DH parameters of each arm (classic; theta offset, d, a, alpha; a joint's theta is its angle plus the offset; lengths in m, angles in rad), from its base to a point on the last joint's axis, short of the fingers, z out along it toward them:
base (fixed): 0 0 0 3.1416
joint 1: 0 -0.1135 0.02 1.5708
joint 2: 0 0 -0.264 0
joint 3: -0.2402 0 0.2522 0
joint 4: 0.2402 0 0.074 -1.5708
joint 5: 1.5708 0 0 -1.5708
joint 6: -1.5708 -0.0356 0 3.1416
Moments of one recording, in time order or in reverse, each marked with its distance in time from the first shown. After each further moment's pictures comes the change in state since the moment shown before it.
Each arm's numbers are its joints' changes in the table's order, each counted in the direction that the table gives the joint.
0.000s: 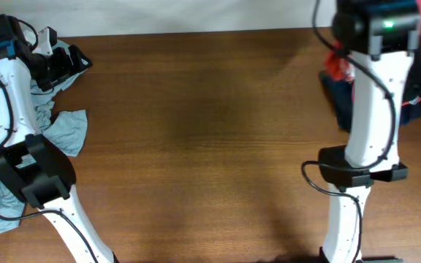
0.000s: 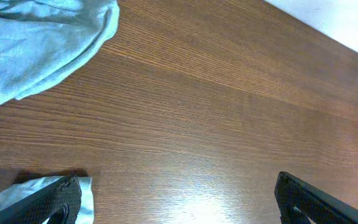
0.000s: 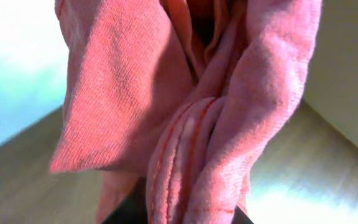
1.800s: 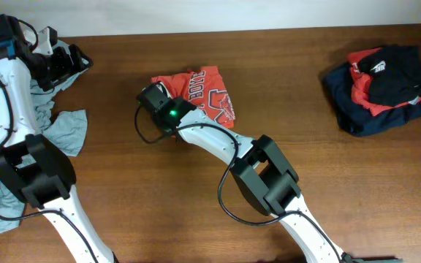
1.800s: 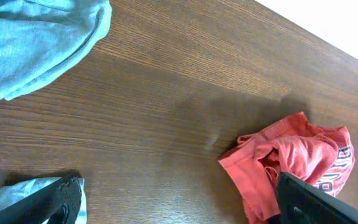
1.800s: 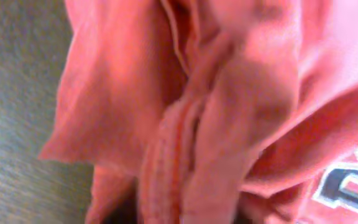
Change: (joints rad) left arm 0.000 0.000 0.000 -0.001 0.027 0.006; right arm -0.697 0.186 1.077 -1.054 -0.376 0.470
